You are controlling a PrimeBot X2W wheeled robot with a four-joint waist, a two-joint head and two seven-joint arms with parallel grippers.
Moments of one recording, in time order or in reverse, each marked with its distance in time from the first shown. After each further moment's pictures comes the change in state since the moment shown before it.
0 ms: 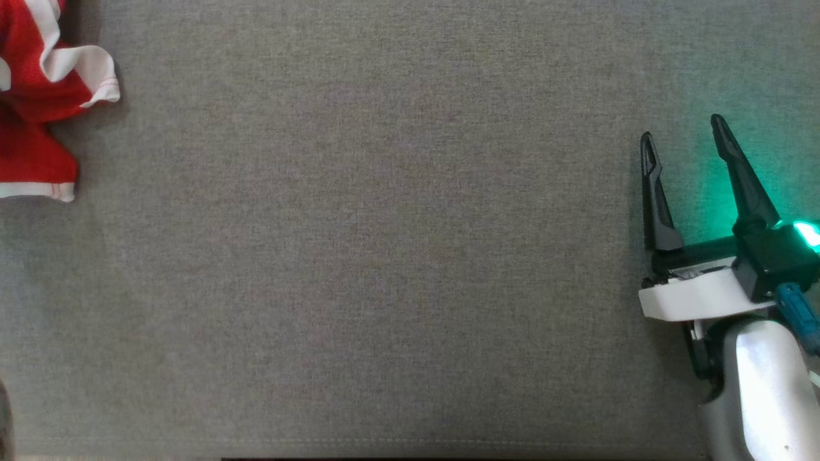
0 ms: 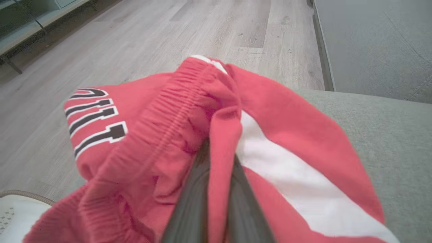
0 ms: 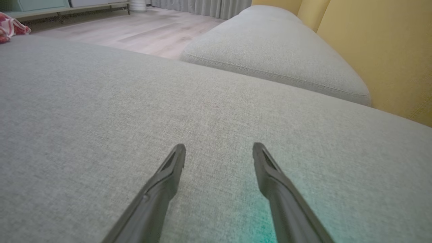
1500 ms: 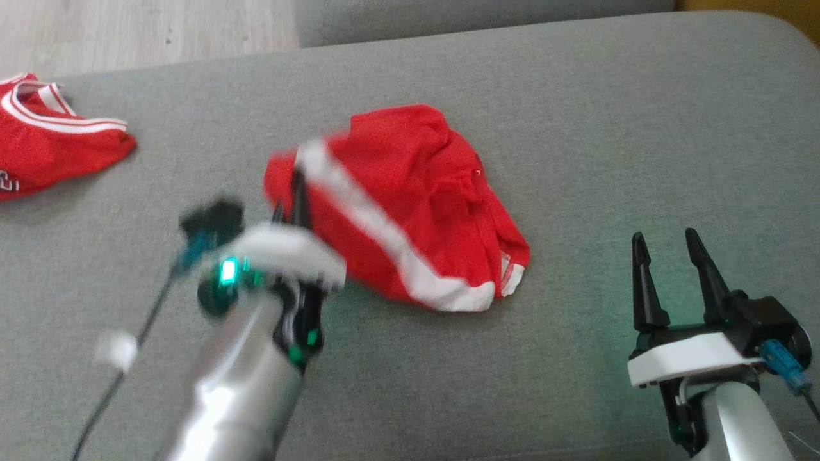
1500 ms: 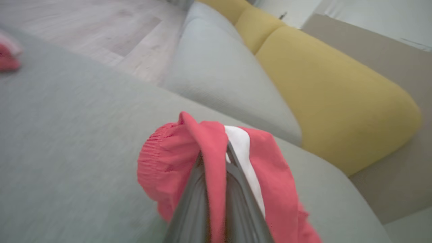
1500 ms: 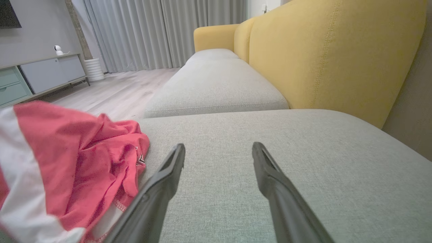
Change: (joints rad) left arm 0.437 -0.407 -0.397 -0.218 -0.465 0.117 -0.294; right arm 0.086 0.002 -0.010 0.351 0.255 0.000 -0.140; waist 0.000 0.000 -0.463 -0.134
